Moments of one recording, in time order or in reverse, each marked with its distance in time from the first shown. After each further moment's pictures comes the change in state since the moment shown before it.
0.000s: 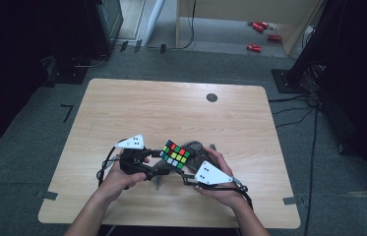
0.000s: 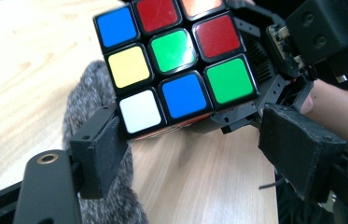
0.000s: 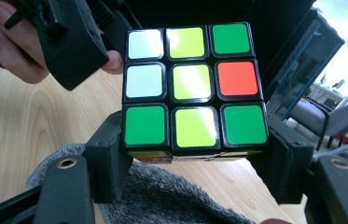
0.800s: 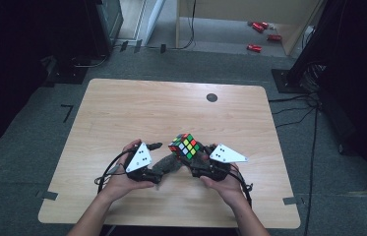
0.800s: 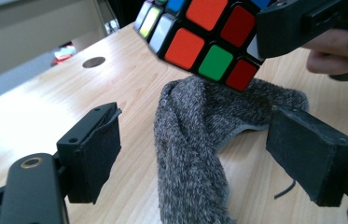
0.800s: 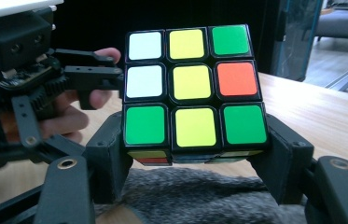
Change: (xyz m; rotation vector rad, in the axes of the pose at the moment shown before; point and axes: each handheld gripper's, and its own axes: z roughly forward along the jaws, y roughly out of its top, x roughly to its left) left arm -0.017 -0.019 0.021 -0.053 0.392 0.406; right arm -0.030 0.008 -0.012 0.059 0.012 0.509
